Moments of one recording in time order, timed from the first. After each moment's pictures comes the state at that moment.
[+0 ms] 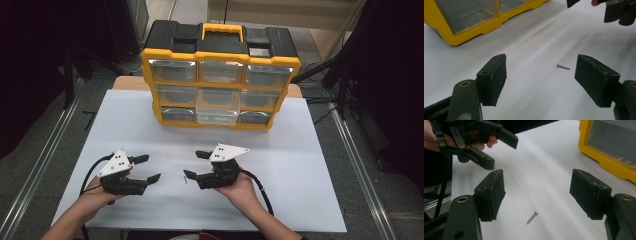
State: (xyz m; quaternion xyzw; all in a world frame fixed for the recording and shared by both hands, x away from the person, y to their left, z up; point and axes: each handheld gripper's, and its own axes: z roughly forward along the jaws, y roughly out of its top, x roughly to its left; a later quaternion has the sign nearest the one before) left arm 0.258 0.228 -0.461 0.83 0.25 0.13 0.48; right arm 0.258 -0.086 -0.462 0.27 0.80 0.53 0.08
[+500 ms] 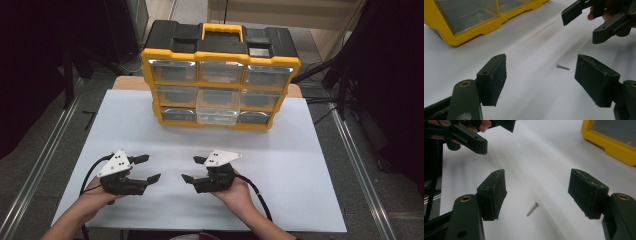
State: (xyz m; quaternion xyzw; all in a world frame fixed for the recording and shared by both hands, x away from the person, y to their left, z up) left arm 0.258 0.228 -0.461 0.83 0.25 0.13 0.48; right arm 0.255 -0.076 -0.481 0.28 0.81 0.50 0.09
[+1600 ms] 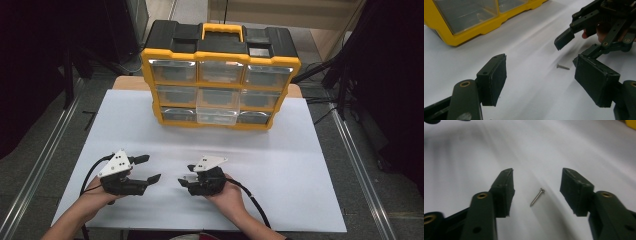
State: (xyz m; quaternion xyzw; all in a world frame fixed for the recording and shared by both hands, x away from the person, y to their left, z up) left arm 0.258 0.227 -0.461 0.83 0.25 0.13 0.48; right arm 0.256 -0.053 -0.508 0.30 0.84 0.45 0.08
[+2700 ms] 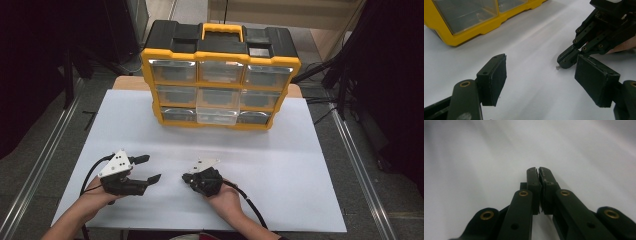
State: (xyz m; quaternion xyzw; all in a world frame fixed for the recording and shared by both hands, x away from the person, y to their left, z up) left arm 0.258 0.227 -0.461 0.83 0.25 0.13 0.48; right arm 0.257 -0.044 -0.517 0.32 0.86 0.40 0.08
